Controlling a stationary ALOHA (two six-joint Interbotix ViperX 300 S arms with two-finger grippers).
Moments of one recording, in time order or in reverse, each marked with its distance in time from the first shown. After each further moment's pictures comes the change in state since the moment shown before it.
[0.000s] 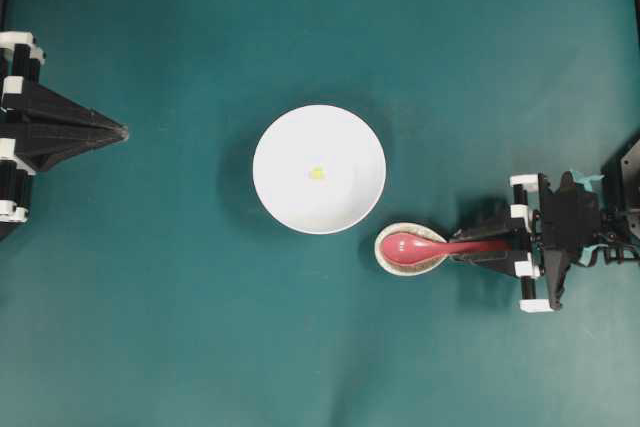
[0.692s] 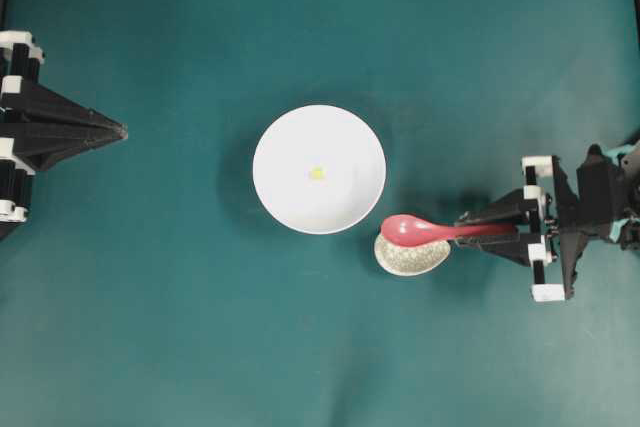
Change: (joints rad) left arm 0.000 0.000 -0.002 0.000 -0.012 -0.002; right arm -0.060 -0.270 0.032 0.000 0.114 -0.057
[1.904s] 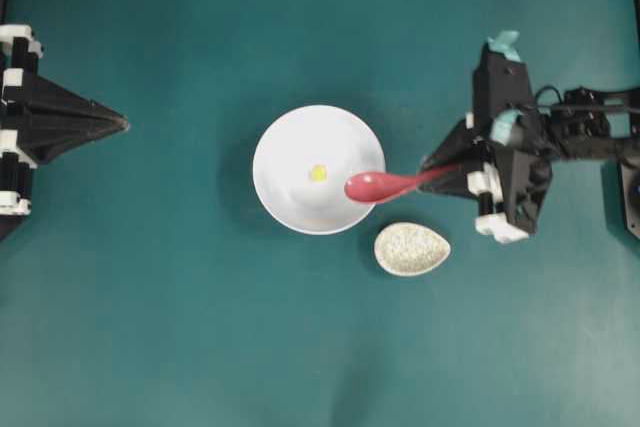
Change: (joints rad) left arm 0.031 0.002 -0.002 0.000 0.029 -0.009; right arm -0.497 -0.339 -0.503 -0.061 1.344 -0.290
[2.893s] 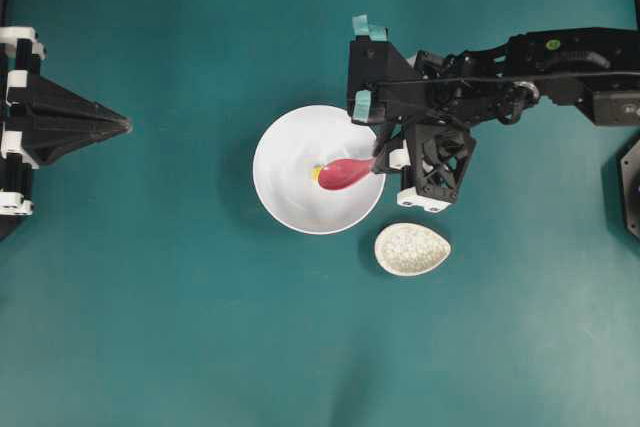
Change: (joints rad) left arm 0.000 0.003 -0.002 -0.002 0.025 0.000; right arm -0.094 0.314 -0.353 -0.098 0.396 0.012
